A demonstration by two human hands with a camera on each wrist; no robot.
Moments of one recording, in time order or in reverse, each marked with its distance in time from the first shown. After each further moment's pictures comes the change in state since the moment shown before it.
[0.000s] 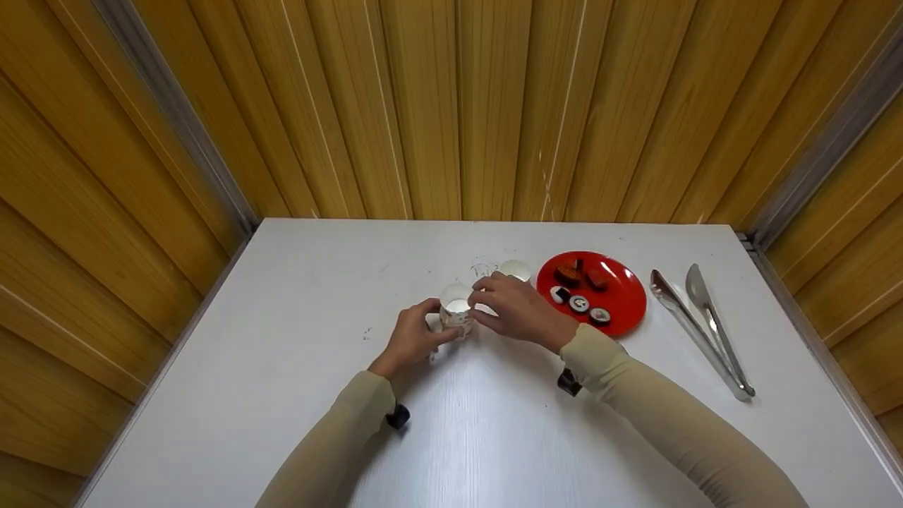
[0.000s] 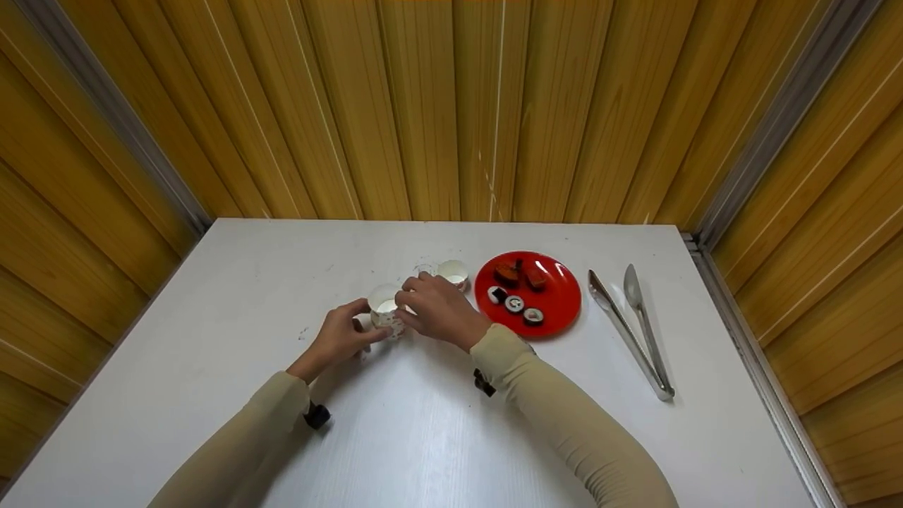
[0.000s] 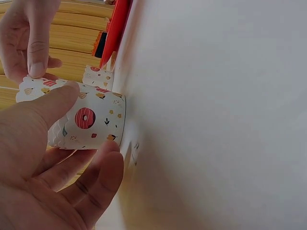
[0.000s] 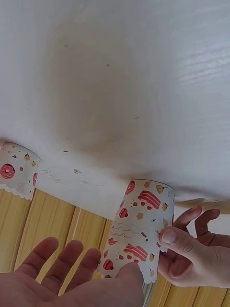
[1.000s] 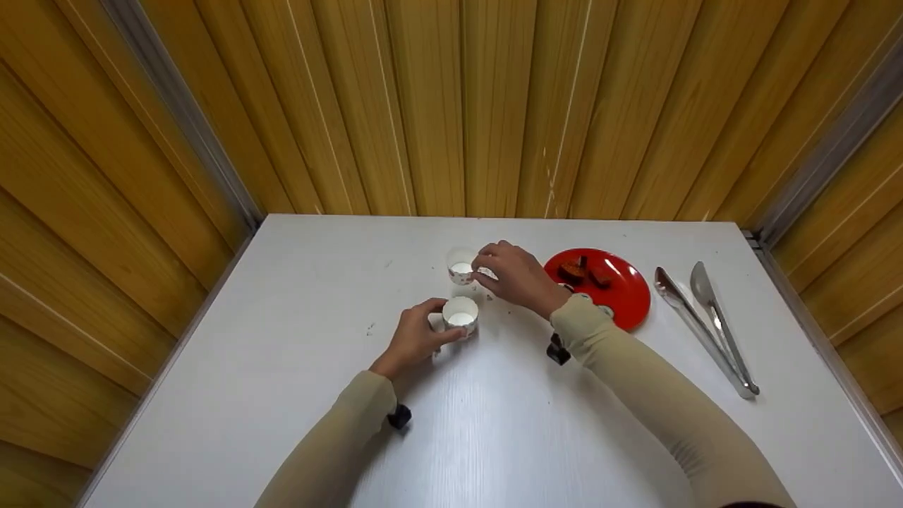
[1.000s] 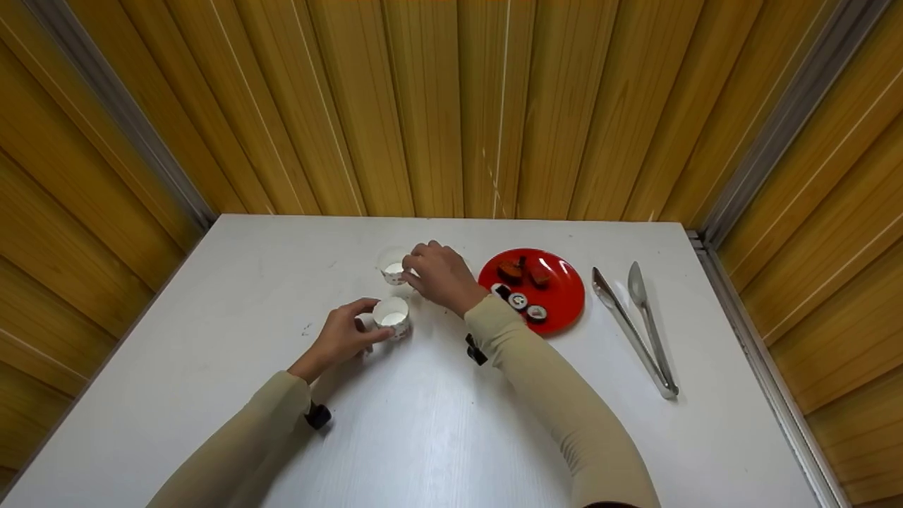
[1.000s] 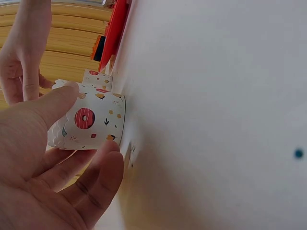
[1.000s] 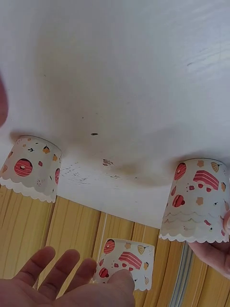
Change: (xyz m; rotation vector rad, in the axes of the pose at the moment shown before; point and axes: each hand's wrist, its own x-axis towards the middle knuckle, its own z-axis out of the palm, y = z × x) left_hand -0.006 0.002 0.001 -0.020 -0.001 0.009; right_hand 0.032 0.031 -0.003 0.005 -0.023 0.200
